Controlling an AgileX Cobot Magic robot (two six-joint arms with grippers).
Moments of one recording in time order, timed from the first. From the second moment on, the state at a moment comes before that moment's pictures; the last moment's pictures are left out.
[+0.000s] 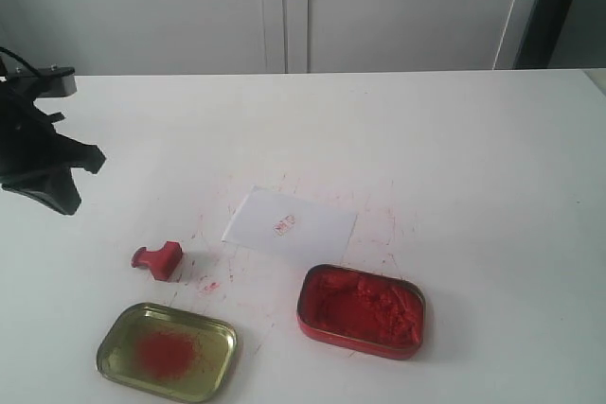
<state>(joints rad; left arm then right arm) -0.10 1.70 -1.20 -0.28 0.98 0.29 0.10 0.01 -0.01 -0.02 0.36 0.09</state>
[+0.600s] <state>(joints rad) -0.10 1.53 -1.20 -0.18 1.10 0.26 0.10 0.01 -0.01 -0.02 0.36 0.09</state>
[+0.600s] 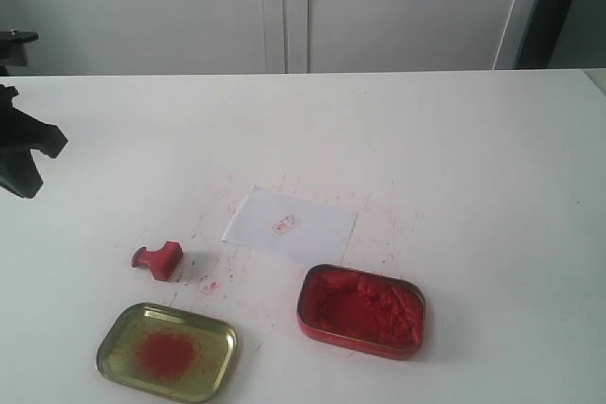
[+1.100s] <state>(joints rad) -0.10 1.24 -0.97 -0.18 1.09 0.24 0.10 0.01 -0.01 -0.02 0.36 0.09</state>
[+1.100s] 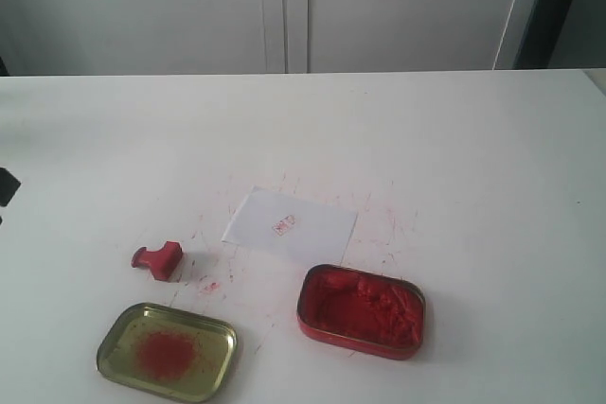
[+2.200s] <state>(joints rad) -0.10 0.83 -0.78 -0.18 1.11 0.24 0.10 0.01 -0.01 -0.02 0.36 0.09</state>
